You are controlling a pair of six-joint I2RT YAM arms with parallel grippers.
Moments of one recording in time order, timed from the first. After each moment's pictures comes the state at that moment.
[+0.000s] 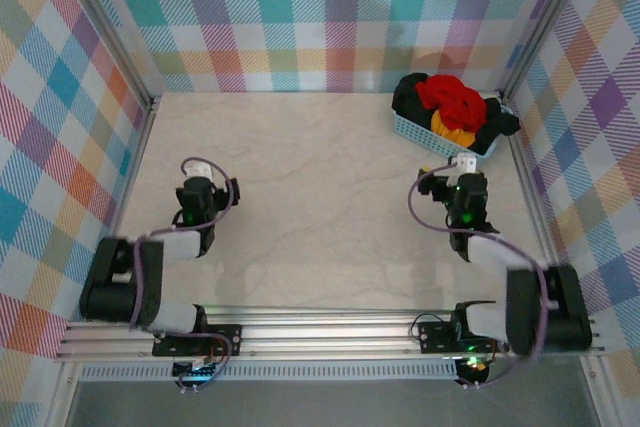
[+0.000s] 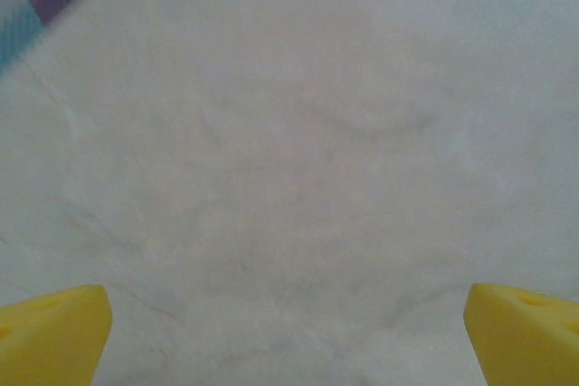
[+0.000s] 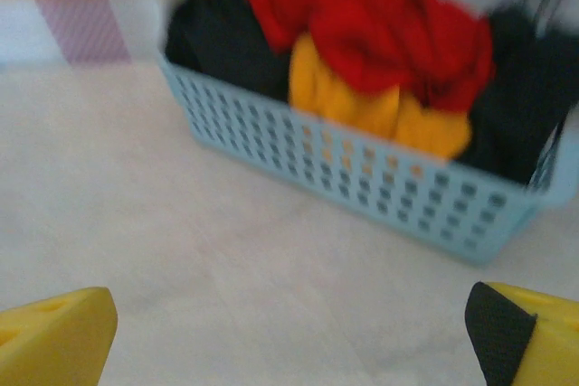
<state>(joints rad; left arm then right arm) -0.09 1.32 0.45 0.45 -0.24 -0.14 0.12 1.13 0.45 0.41 0.11 0.07</state>
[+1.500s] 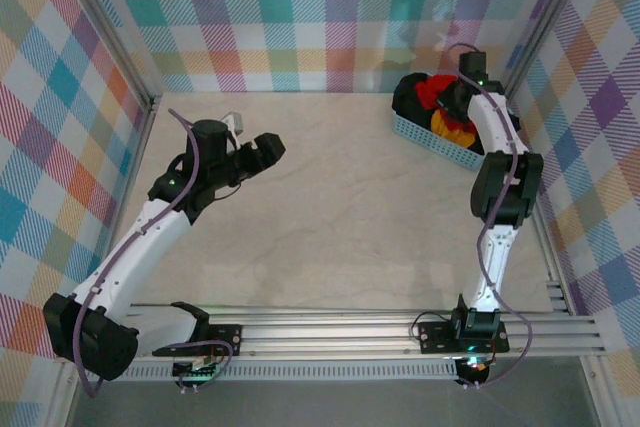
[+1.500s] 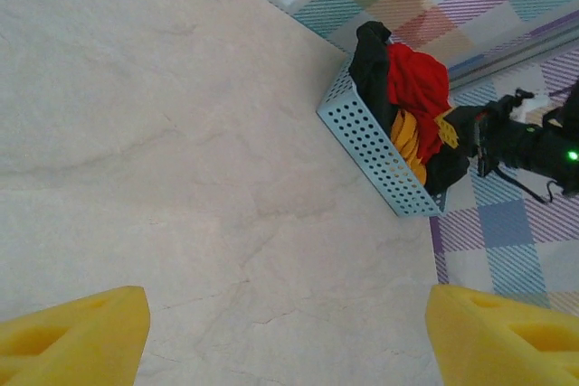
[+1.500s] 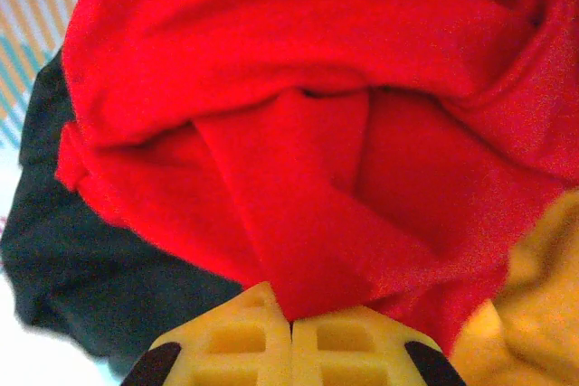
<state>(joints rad) -0.39 1.17 1.11 -0.45 0.20 -0.79 -0.01 2.12 1.96 -0.72 0.04 0.71</state>
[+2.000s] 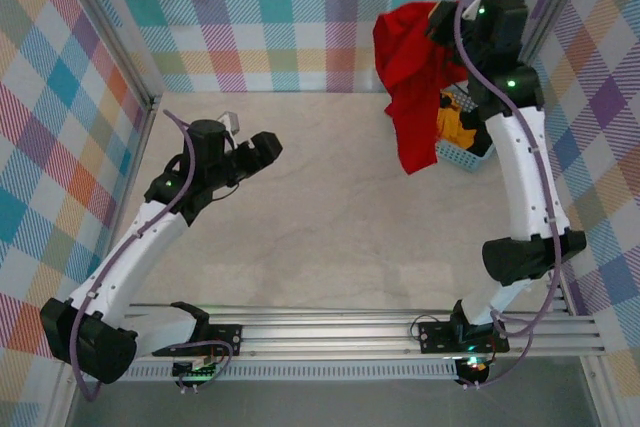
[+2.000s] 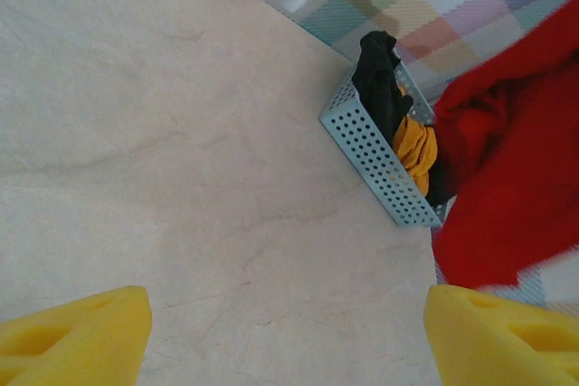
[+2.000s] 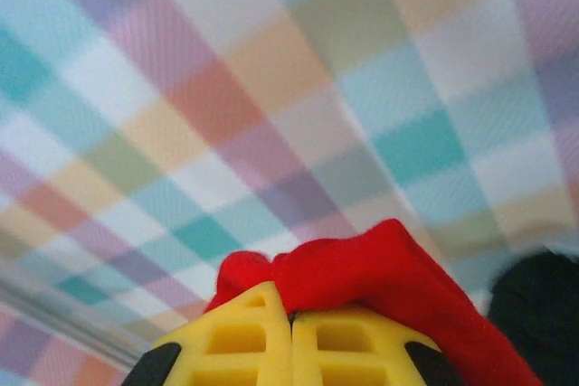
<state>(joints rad) -0.39 1.15 1.14 -0.49 0.16 -0.81 0.22 1.68 2.24 -0.62 -0.02 0.56</state>
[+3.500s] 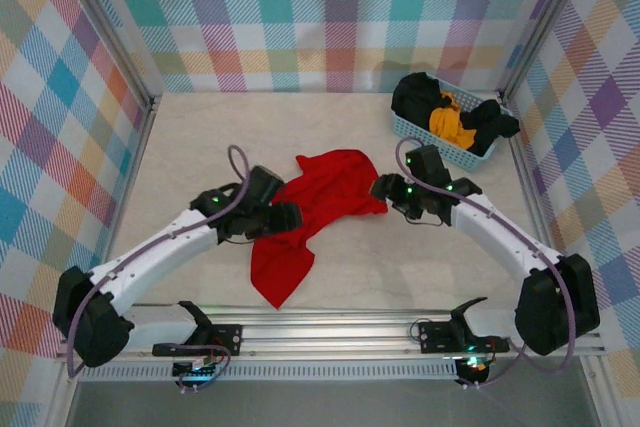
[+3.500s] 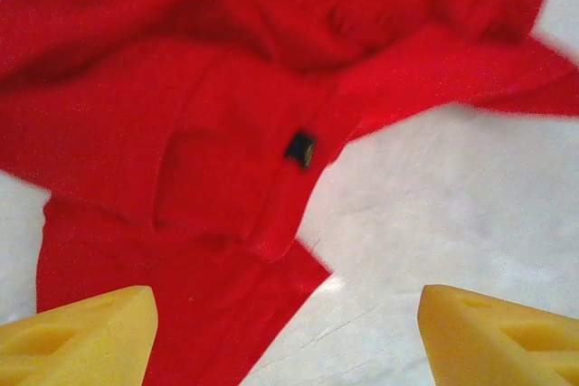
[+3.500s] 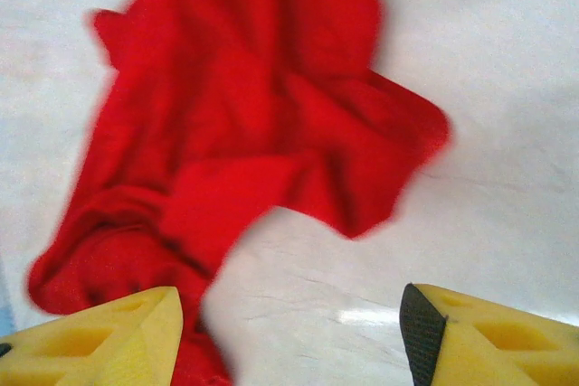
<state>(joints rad) -0.73 1.24 0.99 -0.83 -0.04 -0.84 0.42 1.29 0.88 -0.54 -0.22 0.86</state>
